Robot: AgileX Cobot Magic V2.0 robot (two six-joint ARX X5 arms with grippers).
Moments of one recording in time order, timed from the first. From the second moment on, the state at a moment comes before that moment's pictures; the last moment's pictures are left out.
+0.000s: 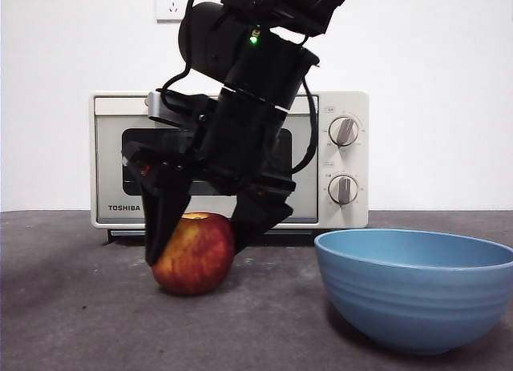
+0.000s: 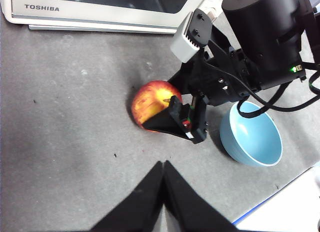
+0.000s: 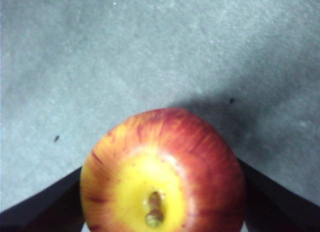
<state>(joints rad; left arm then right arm) -0.11 0.54 0.71 -0.82 0.56 -0.15 0.84 1.92 1.32 -0.46 -0.13 0.20</state>
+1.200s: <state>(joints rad) -0.12 0.54 0.71 -0.82 0.56 -0.14 0.84 1.28 0.80 -0.55 0.07 0.20</state>
